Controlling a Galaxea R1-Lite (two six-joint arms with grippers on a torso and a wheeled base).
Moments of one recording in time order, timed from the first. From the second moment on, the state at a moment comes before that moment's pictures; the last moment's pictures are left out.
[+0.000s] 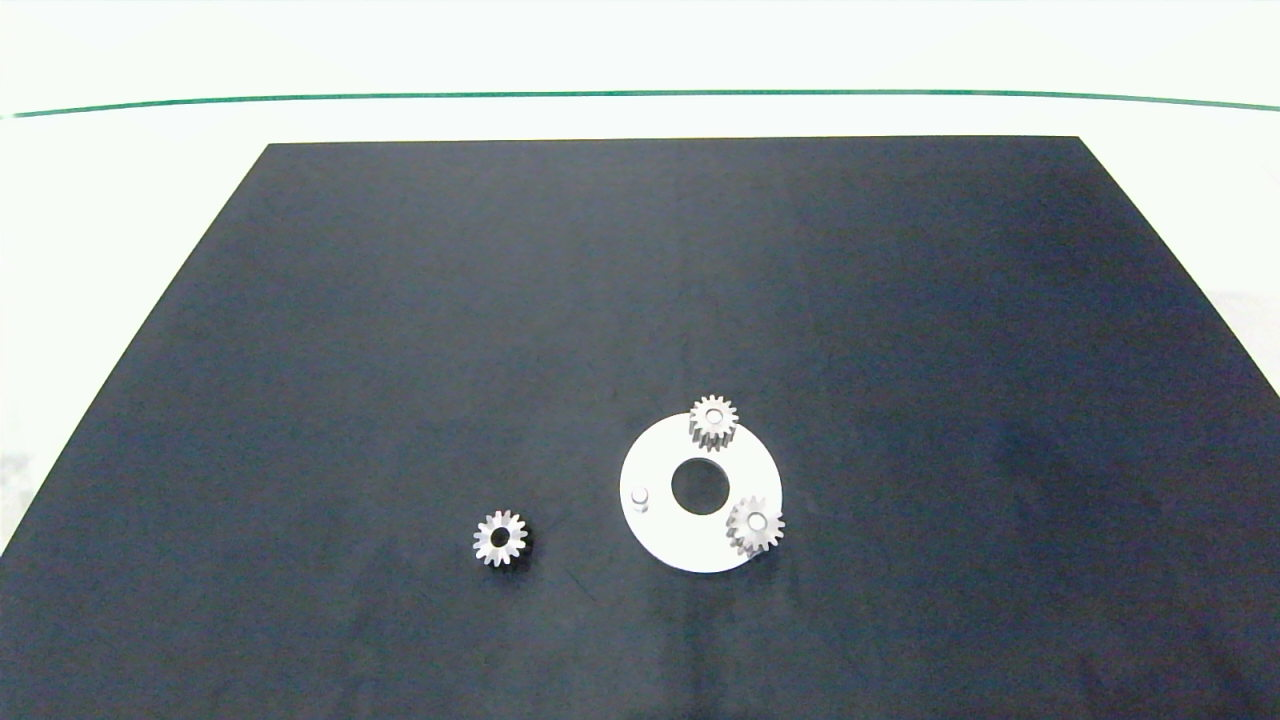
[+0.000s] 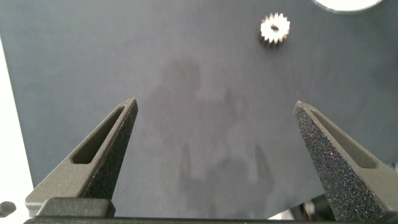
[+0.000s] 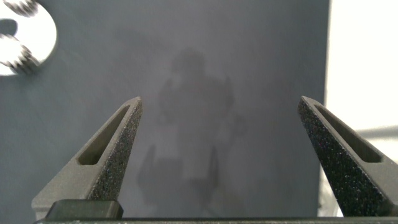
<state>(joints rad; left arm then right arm) -0.12 0.45 -0.48 0.28 -0.15 0.33 0.37 0.59 -0.74 0.34 -0.36 -0.22</state>
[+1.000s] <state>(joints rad) -0.29 0.97 -0.29 -0.27 -0.10 0.41 0.20 0.11 -0.58 0.48 -0.37 -0.22</state>
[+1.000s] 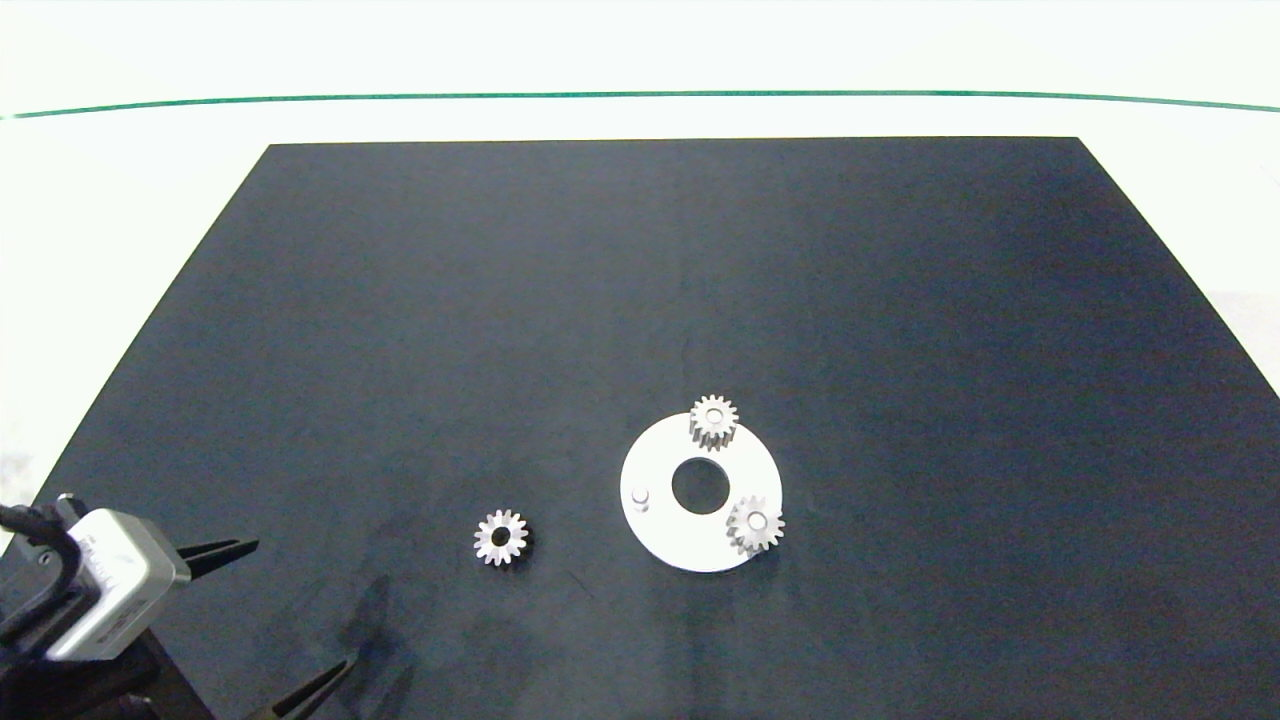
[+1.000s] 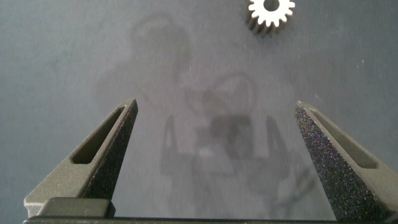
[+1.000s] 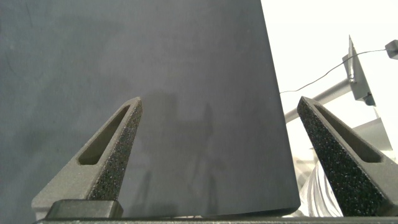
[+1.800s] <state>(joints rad) -0.37 1.19 -0.29 -0.50 -0.06 0.41 0.21 0.09 -0.51 0.48 -0.37 -0.19</state>
